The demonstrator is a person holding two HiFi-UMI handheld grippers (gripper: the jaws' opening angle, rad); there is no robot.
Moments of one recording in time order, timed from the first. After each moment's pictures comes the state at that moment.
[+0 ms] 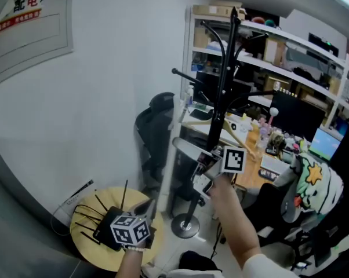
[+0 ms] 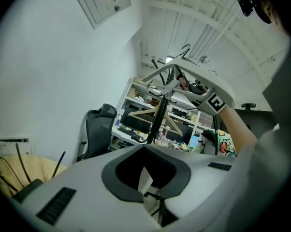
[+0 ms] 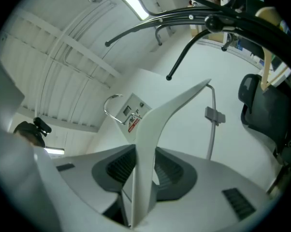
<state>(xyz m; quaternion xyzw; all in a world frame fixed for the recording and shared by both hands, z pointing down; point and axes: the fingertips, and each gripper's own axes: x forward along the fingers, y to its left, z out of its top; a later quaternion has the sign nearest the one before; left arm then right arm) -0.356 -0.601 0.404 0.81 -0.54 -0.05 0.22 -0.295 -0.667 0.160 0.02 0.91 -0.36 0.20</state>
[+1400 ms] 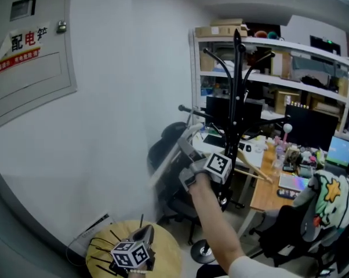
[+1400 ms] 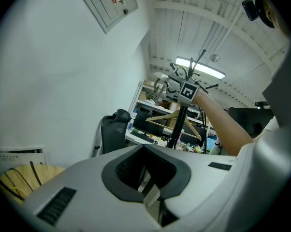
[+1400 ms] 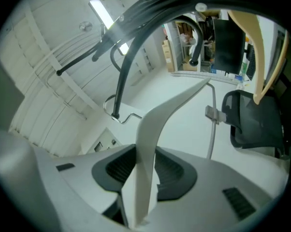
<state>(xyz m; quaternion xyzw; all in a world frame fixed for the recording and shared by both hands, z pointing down) -0.434 -0.636 0.410 0.78 -0.59 -0.04 0.22 -0.327 -0.852 0.161 -0.13 0.82 -0.42 0.36</state>
